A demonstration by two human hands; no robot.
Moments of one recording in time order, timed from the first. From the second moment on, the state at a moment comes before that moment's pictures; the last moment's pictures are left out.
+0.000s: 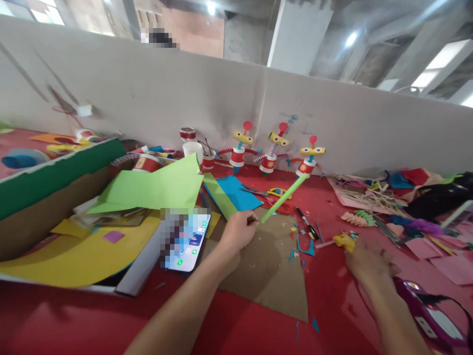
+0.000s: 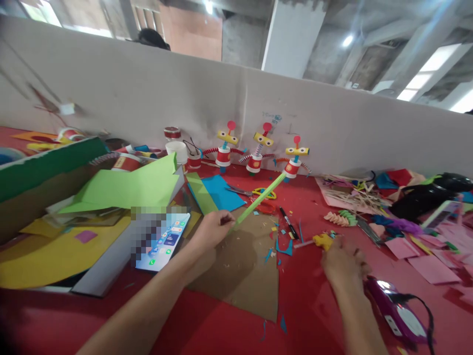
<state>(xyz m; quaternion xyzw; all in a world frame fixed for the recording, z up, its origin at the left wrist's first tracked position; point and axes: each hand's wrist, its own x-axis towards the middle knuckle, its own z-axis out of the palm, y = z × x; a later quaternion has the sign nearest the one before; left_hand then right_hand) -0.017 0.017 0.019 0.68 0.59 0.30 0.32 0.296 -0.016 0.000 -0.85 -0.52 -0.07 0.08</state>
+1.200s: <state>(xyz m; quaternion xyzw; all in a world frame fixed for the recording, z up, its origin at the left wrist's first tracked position) -0.001 0.013 0.023 0.69 0.49 0.28 0.45 0.188 -0.002 0.013 -0.47 -0.38 0.60 0.52</state>
